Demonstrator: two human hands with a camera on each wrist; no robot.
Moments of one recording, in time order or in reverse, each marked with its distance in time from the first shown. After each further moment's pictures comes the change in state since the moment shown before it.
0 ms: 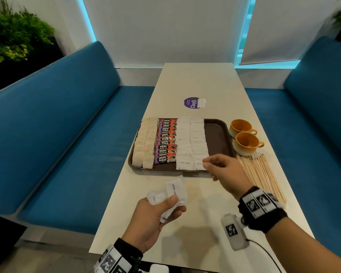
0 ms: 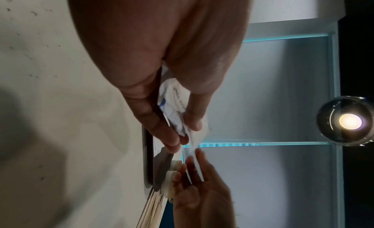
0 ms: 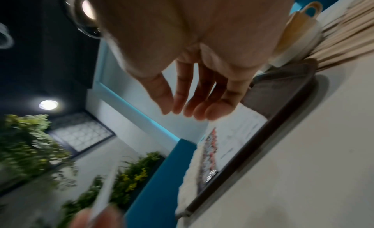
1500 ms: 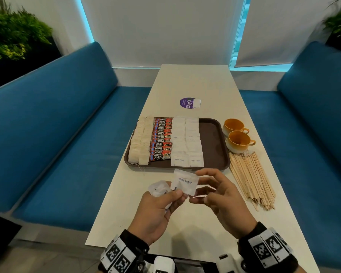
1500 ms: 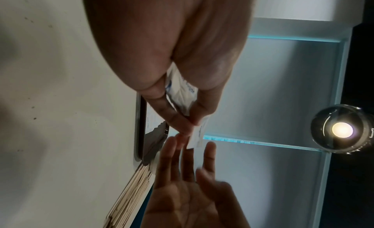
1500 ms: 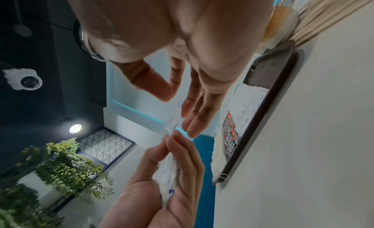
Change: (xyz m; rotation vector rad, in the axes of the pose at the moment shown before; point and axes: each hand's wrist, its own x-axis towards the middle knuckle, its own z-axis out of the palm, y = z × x) left_hand -0.007 -0.008 0.027 -0.080 -0.062 0.091; right_hand -0.097 0.002 0.005 0.599 -0.277 -0.080
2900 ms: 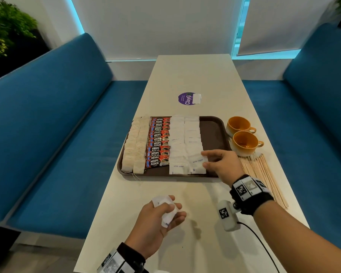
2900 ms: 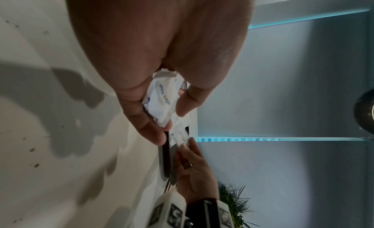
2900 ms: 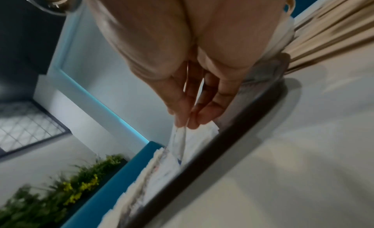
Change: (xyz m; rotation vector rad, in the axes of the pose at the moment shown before) left_hand 0.047 -0.011 -0.019 0.039 0.143 -0.260; right_hand 0.154 0.018 -0.082 -0.687 0.276 0.110
